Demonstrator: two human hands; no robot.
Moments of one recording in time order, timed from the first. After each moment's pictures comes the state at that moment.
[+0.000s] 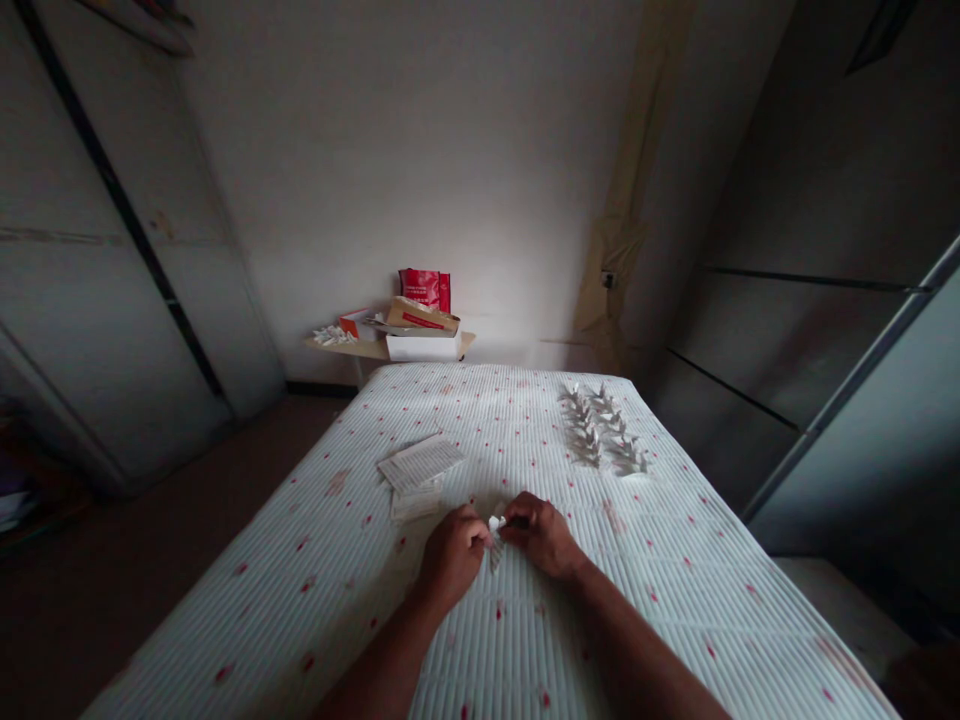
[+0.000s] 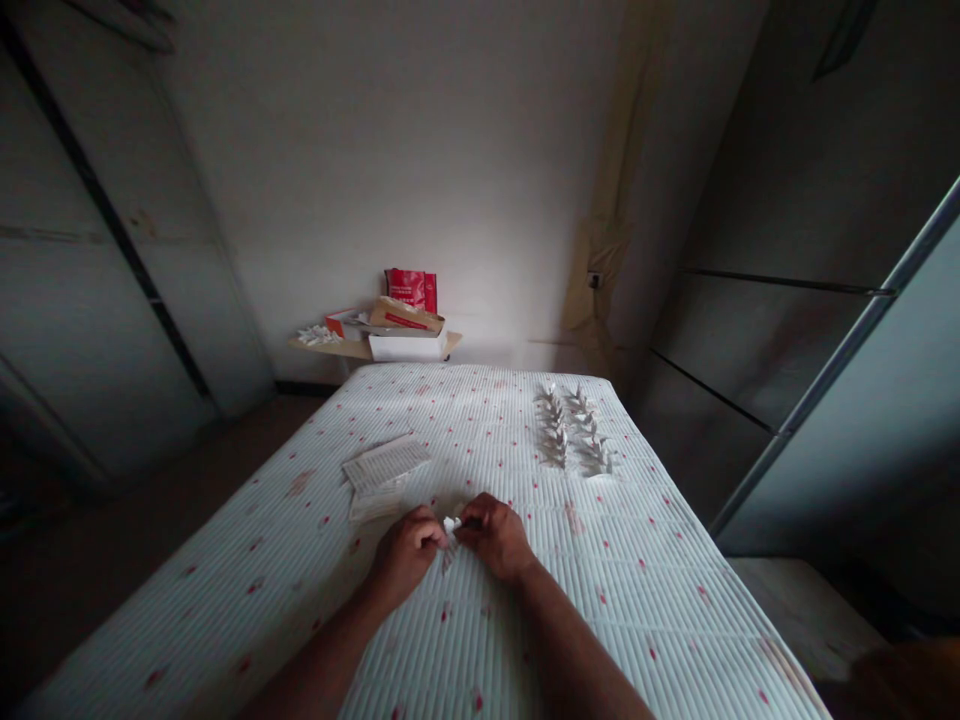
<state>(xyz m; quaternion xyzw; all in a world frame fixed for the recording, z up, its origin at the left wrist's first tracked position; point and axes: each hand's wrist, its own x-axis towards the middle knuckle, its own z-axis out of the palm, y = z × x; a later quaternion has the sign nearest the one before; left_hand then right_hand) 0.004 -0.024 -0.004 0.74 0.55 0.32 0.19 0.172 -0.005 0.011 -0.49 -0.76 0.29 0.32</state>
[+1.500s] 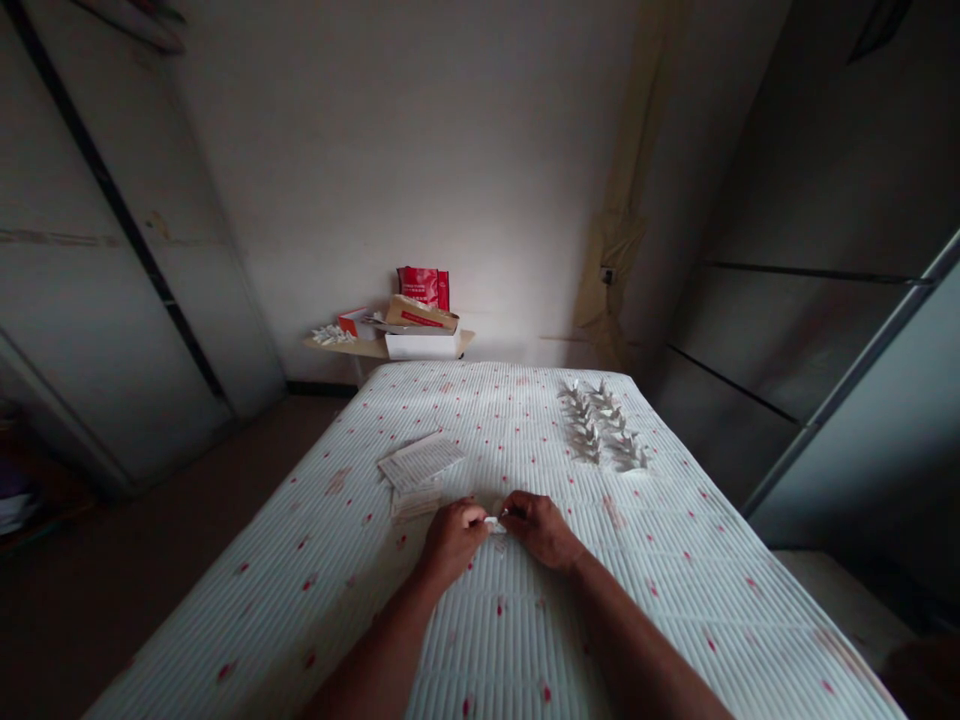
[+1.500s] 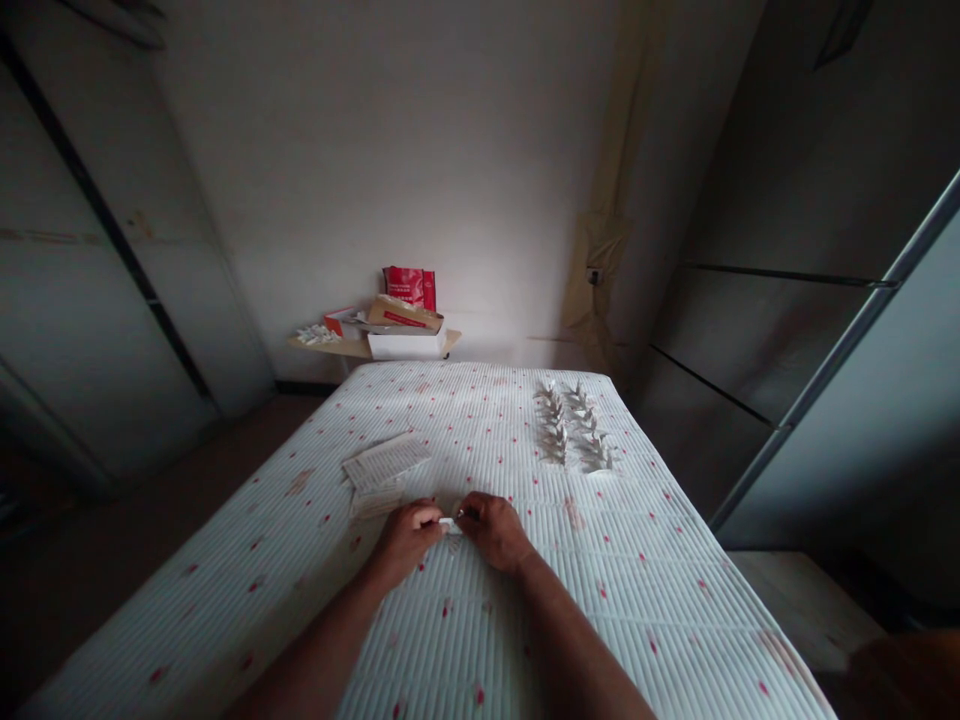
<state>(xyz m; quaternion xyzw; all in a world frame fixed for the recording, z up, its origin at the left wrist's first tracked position) 0.001 -0.006 -0.001 0.75 0.55 0.31 0.21 0.169 -0.003 0.018 -0.49 -0.77 0.30 0.30</state>
